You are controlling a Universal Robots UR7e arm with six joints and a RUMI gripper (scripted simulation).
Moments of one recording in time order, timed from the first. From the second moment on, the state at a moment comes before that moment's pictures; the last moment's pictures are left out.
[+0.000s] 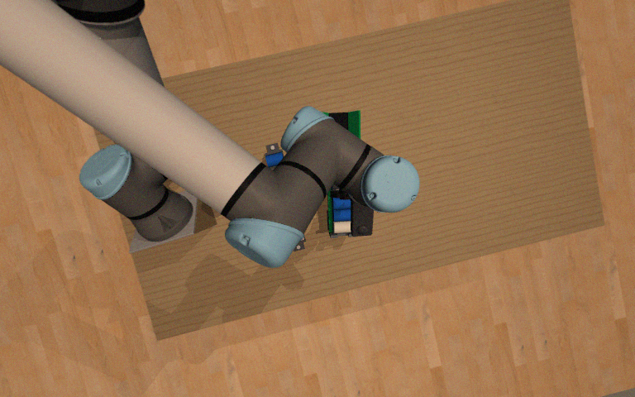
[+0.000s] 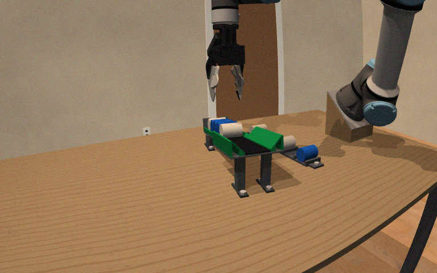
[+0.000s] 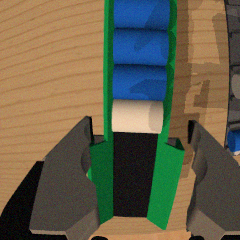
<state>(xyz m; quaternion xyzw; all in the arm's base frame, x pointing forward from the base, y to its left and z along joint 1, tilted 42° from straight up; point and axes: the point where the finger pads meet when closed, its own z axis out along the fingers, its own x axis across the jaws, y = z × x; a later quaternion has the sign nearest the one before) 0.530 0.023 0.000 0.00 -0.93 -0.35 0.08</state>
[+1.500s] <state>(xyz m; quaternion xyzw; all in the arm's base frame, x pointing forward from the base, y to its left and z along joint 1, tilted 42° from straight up) 0.527 0.032 -0.011 -0.01 -0.93 -0.35 0.08</state>
